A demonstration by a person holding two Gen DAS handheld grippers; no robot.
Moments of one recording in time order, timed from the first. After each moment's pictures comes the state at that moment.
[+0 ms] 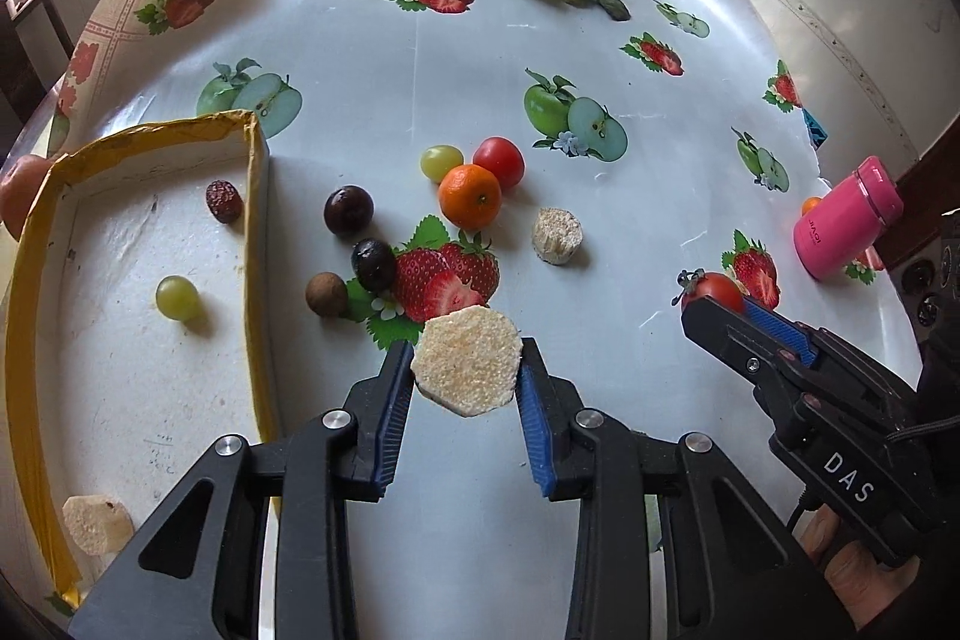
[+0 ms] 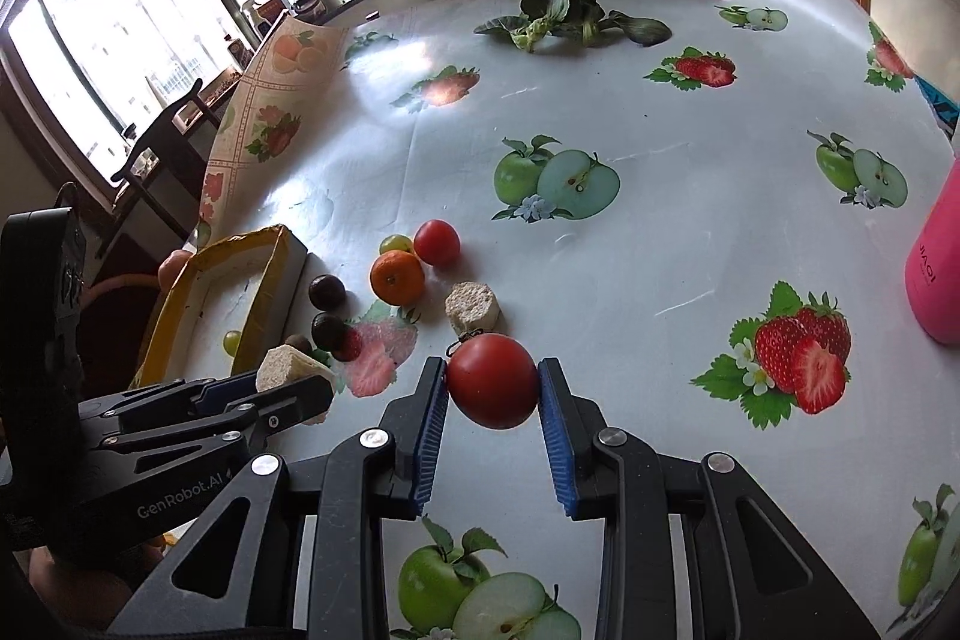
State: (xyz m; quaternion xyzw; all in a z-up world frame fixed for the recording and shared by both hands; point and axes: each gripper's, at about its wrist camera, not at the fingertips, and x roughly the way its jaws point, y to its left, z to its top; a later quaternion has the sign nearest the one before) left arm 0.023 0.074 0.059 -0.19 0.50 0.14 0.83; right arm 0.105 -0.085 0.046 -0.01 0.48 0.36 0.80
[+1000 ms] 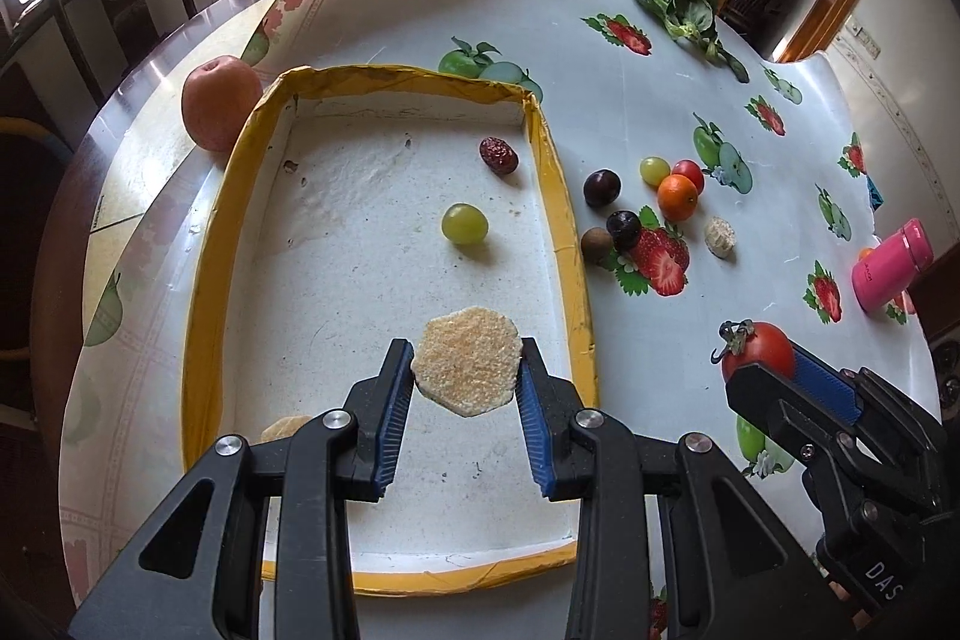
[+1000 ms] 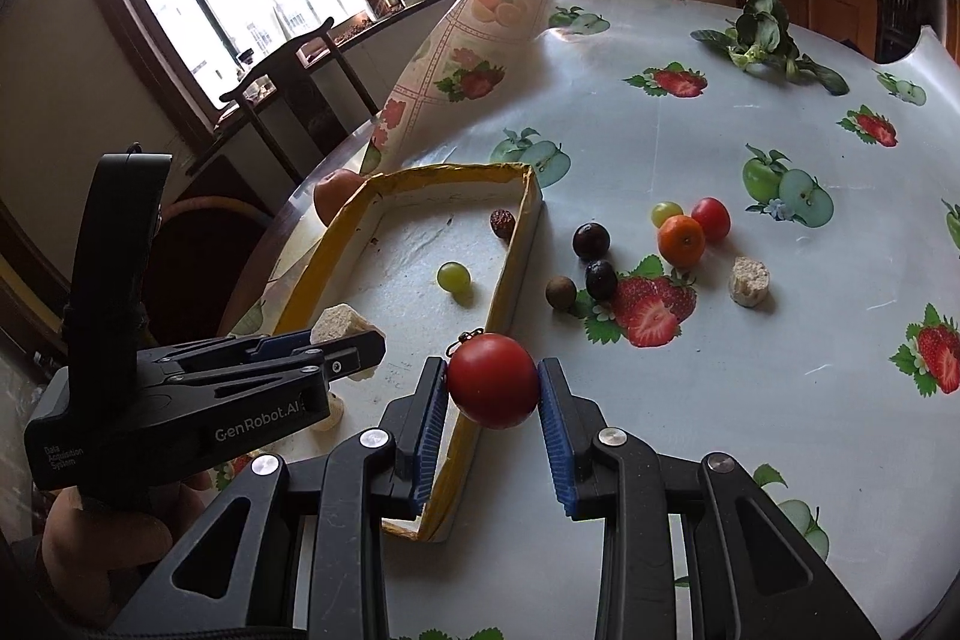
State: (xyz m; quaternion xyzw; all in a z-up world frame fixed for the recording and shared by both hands) left arm -0.088 0.159 0.069 -0.22 0.48 0.24 0.81; right arm -0.013 0.007 0.079 -0.06 0.45 0.47 0.75
